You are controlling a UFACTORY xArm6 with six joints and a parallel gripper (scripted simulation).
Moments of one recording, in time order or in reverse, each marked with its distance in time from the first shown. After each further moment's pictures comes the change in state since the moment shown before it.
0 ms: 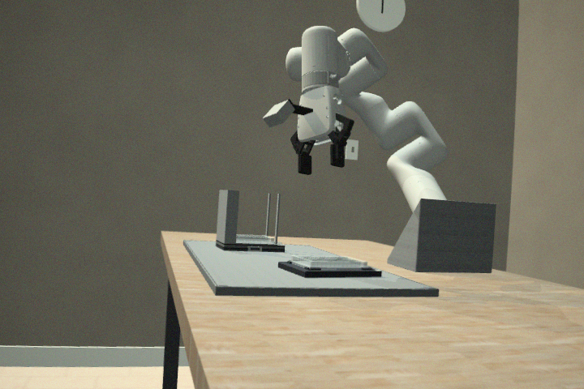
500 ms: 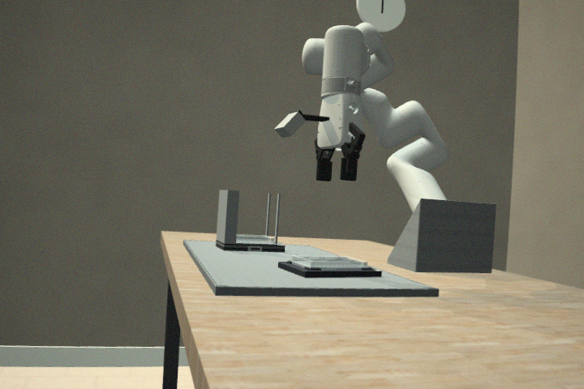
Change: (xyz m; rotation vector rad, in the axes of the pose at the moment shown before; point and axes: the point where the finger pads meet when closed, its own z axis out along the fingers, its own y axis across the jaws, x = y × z) arm -0.009 -0.032 0.024 -0.164 -0.032 0.257
